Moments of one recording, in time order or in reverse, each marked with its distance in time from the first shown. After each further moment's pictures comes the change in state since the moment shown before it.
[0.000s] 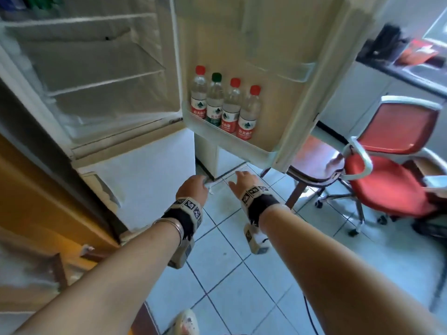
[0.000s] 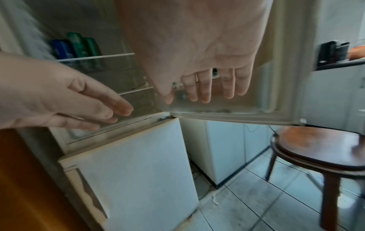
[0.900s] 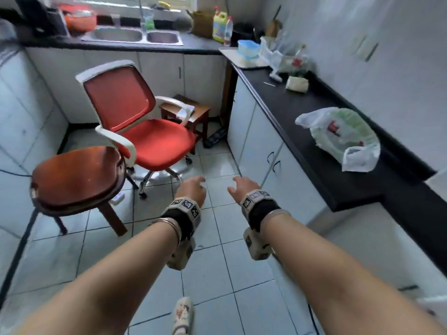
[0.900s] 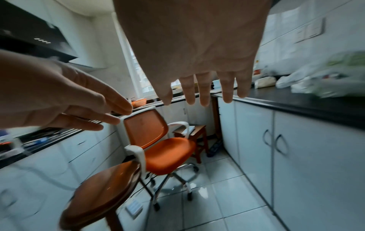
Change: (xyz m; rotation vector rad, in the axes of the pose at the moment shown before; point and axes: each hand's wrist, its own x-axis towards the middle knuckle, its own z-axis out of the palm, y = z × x) left_hand -0.181 0.478 0.346 0.156 -0.611 0.955; right_hand -0.299 0.532 -0.048 0.380 0.263 1.084
